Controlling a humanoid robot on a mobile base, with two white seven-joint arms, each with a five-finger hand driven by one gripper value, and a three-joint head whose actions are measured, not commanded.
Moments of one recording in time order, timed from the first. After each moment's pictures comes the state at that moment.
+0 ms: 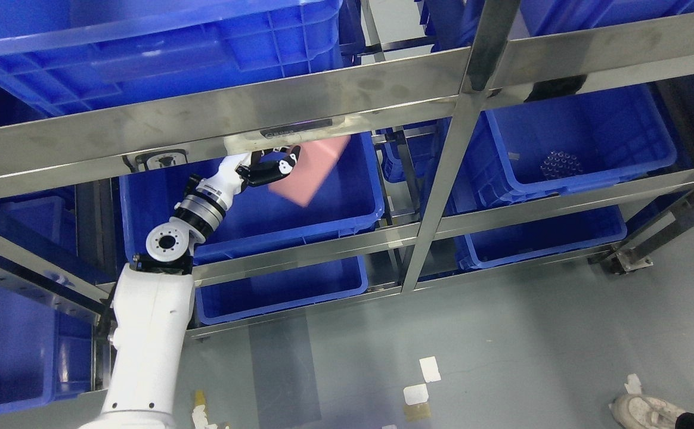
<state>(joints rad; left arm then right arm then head) -0.61 0.04 -0.04 -1.01 -0.20 -0.22 -0.52 0.00 0.00 -0.05 0.00 0.00 -0.05 0.00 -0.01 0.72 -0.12</state>
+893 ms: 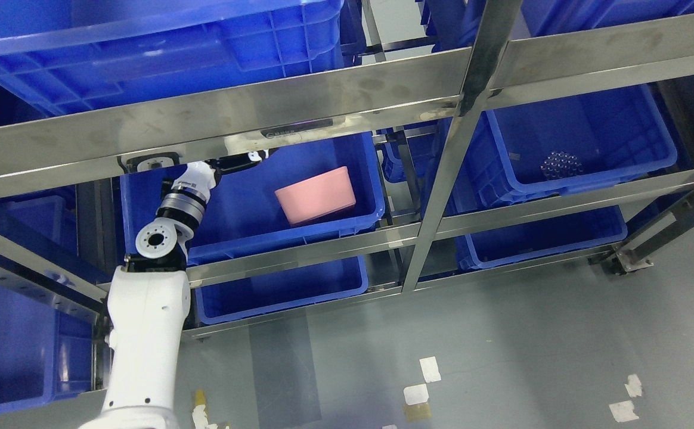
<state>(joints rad) -0.57 0.02 0.02 -1.03 -0.01 -0.12 -0.24 0.00 0.00 -0.05 0.00 0.00 -0.05 0.00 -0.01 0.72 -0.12</state>
